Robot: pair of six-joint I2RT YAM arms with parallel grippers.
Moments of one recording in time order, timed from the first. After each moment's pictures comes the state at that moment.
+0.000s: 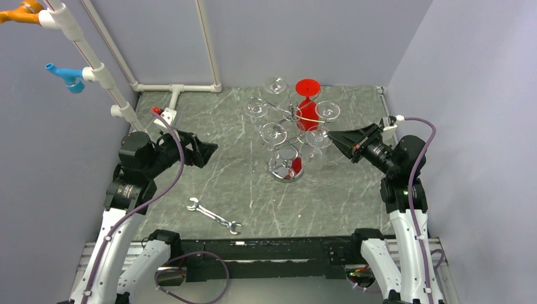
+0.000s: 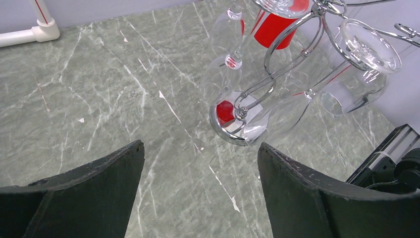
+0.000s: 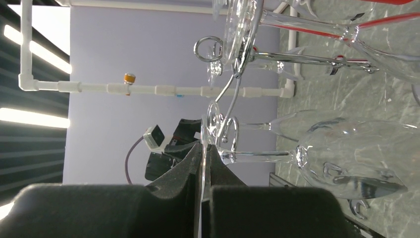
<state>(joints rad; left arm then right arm) -0.19 0.73 0.93 -0.38 0.45 -0.17 -0.04 0.70 0.85 -0.19 -0.73 1.42</state>
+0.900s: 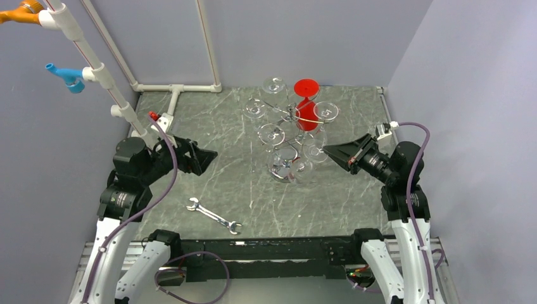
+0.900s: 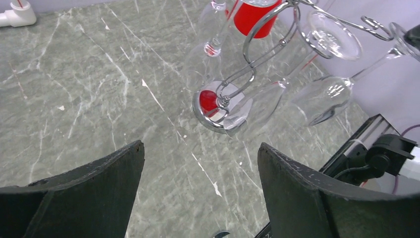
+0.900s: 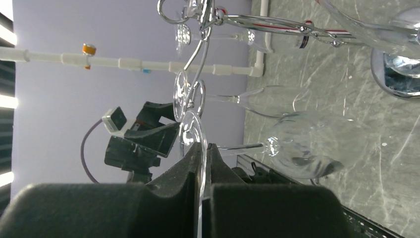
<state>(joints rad) -0.20 0.68 0.96 -0.49 0.48 -0.21 0.00 0.64 0.86 -0.40 -0.73 1.22</state>
